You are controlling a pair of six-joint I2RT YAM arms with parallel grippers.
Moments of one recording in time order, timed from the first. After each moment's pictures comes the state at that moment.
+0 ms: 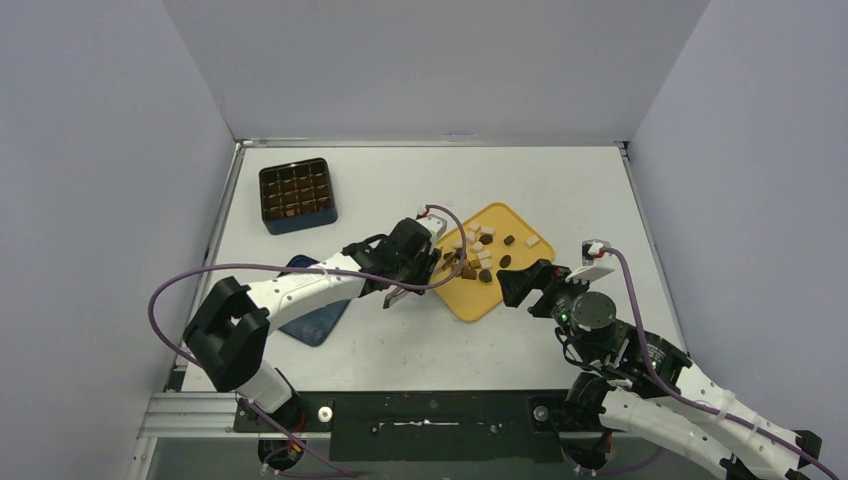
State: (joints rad) left arm -0.84 1.55 1.08 -0.40 -0.13 -0.29; right arm 0.97 0.49 0.70 -0.52 0.58 0.75
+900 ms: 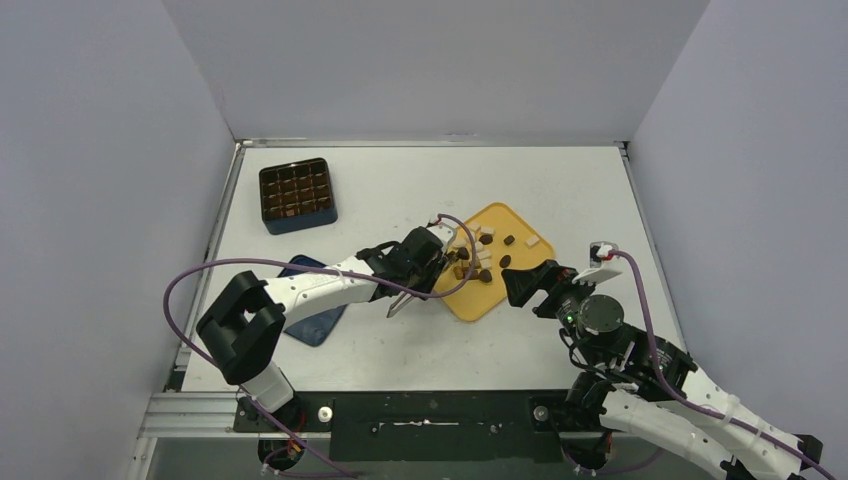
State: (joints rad) left arm -0.90 1.63 1.08 -0.36 -0.20 -0.25; right arm 0.97 0.46 0.70 -0.53 0.60 0.75
